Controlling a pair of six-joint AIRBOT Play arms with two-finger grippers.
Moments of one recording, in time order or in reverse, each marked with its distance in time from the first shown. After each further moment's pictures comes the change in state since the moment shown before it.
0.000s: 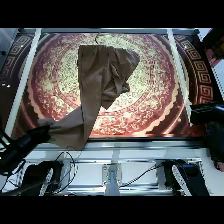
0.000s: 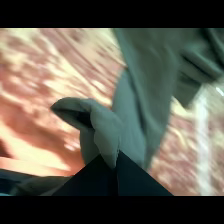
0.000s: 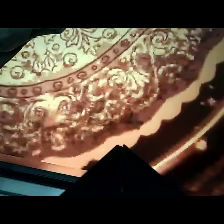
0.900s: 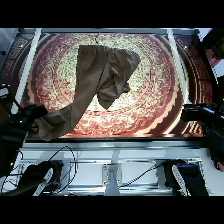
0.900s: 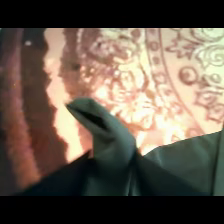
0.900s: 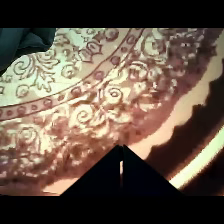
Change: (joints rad) left arm 0.002 -0.542 0.003 0.559 0.331 -0.224; right arm 0.000 0.035 -0.228 -0.005 -0.251 0.053
